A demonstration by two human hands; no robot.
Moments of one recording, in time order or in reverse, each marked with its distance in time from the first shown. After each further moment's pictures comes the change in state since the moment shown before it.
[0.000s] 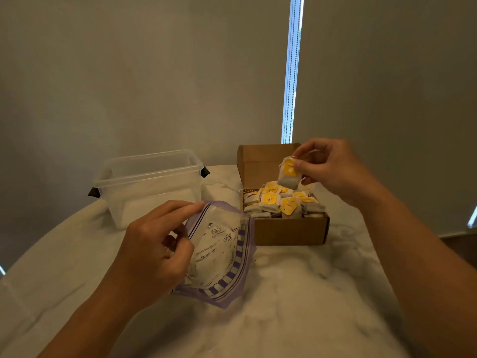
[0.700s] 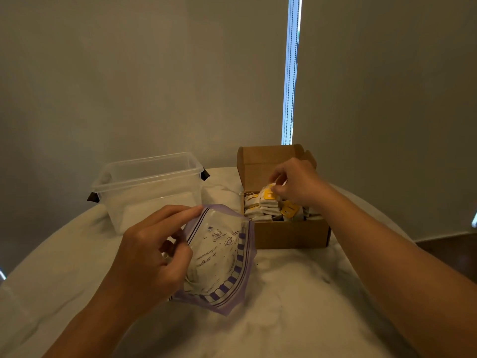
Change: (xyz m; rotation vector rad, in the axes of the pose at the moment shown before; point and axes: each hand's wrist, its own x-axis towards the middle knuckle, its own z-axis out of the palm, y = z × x) left_hand 0.001 -0.001 0.000 -0.010 0.030 0.001; right_hand 0.029 0.025 0.050 -0.591 -0.157 -0.036
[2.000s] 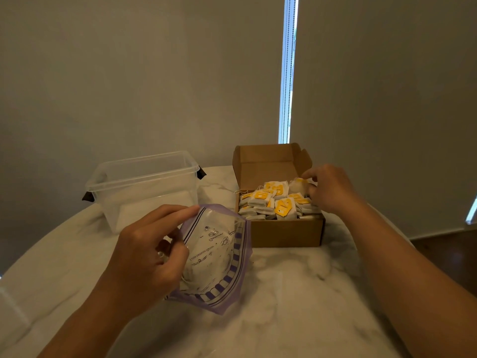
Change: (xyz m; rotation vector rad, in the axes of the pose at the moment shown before) left_hand -0.001 0.000 0.002 0.019 -0.033 -0.003; right_hand -0.026 0.041 -0.015 -0.115 0.129 0.244
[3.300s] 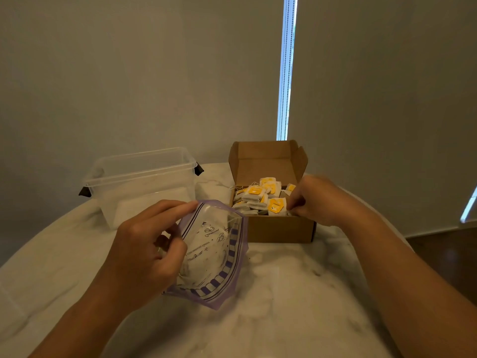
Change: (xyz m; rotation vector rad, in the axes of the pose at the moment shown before) left_hand 0.001 0.001 0.000 0.008 0.009 0.020; right_hand -0.026 -0.011 -0.010 -0.101 -0.319 -0.301
